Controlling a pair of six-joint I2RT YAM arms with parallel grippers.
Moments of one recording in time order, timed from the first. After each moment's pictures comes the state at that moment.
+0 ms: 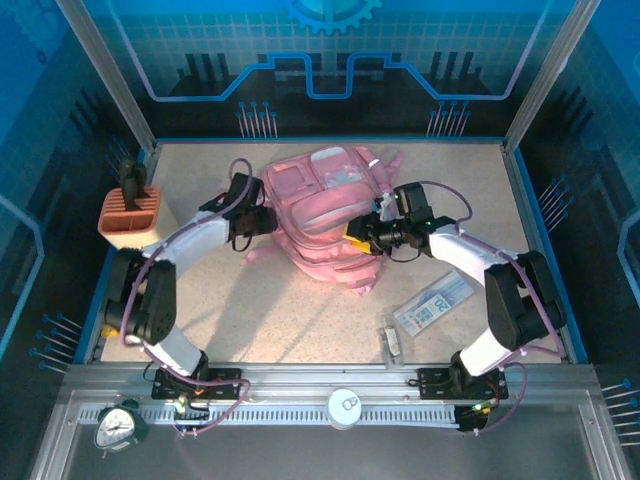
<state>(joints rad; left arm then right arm) -0.28 1.58 1.06 -0.44 0.00 -0.51 0.35 1.56 0.95 -0.23 -0.74 0.85</state>
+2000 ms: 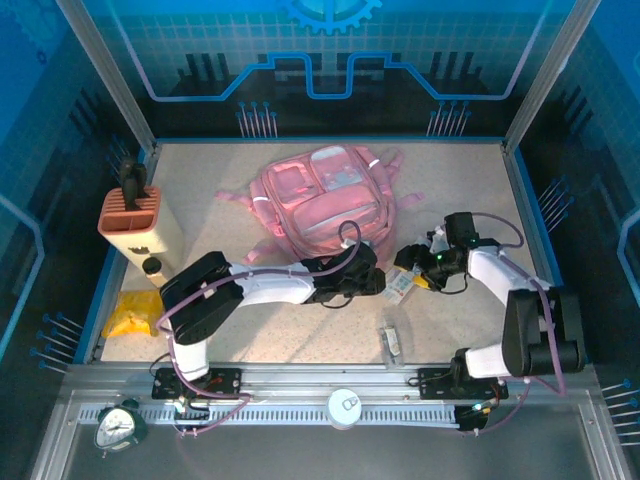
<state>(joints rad) -0.99 1.86 1.11 -0.04 -0.01 -0.98 0.03 1.37 0.71 -0.58 -0.58 0.52</state>
